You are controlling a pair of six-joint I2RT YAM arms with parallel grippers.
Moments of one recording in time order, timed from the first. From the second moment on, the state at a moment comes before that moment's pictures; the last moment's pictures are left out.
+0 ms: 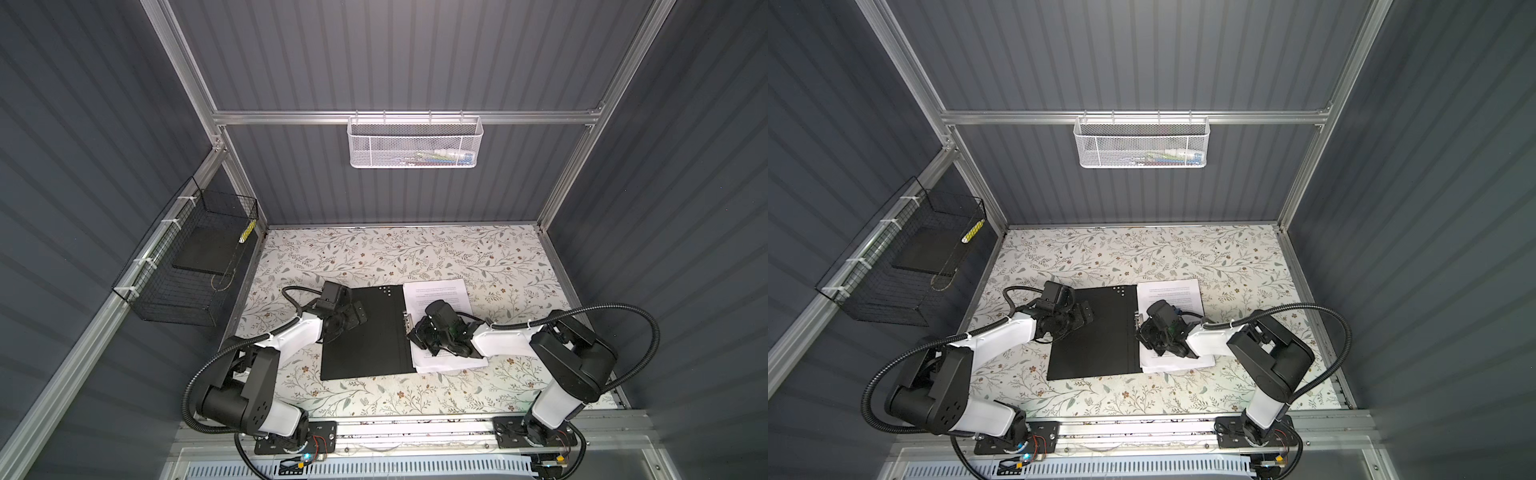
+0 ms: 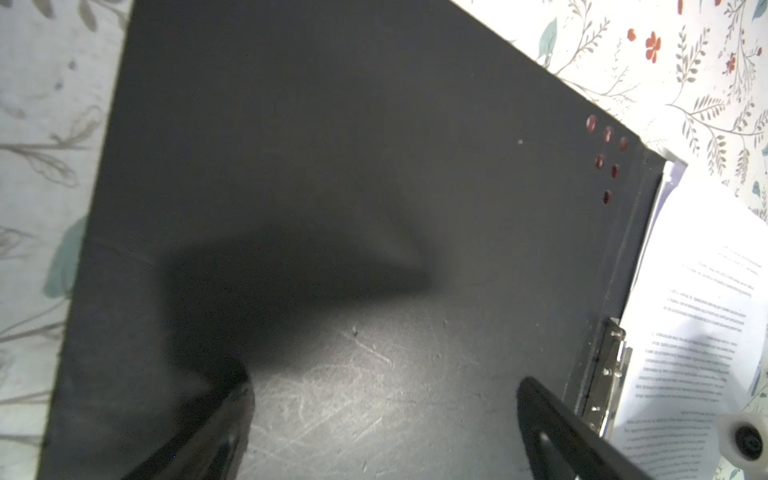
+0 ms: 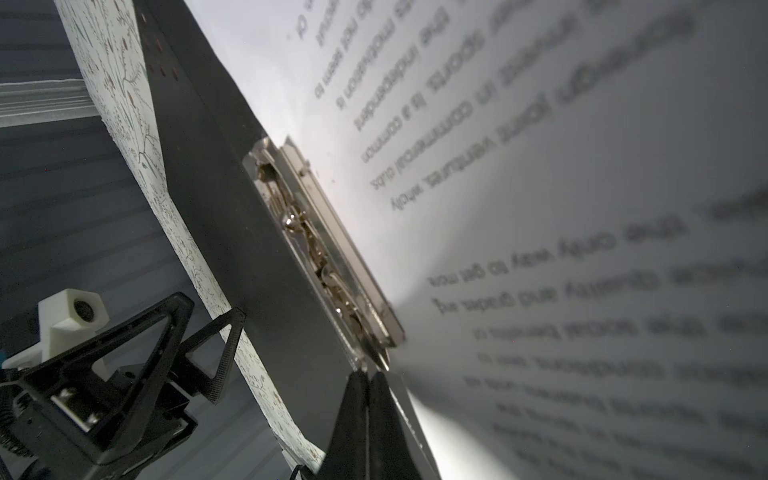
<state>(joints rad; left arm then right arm) -0.36 1.47 0.72 -0.32 0.10 -0.75 0.80 1.69 0.69 0.17 -0.17 1.48</state>
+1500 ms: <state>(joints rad) -0.09 1.36 0.91 -0.58 0.36 -0.49 0.49 1.38 0.77 -0.13 -0.29 0.84</state>
